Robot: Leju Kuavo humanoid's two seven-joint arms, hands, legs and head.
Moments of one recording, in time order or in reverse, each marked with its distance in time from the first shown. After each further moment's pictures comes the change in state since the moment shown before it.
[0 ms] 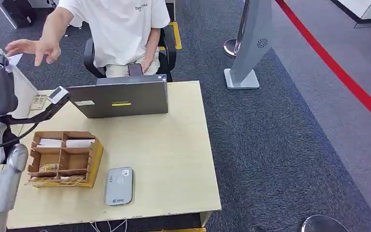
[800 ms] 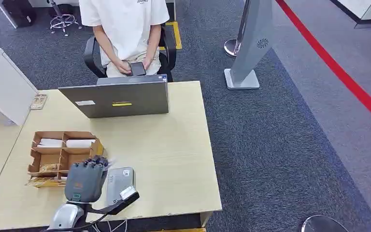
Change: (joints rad) left arm 0.600 -0.198 -0.132 -0.108 0.149 -0.005 -0.171; right arm 0.037 -0.022 -0.025 0.000 -0.116 -0.037 -0.023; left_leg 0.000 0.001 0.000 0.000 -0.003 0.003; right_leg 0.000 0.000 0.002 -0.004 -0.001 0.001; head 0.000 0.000
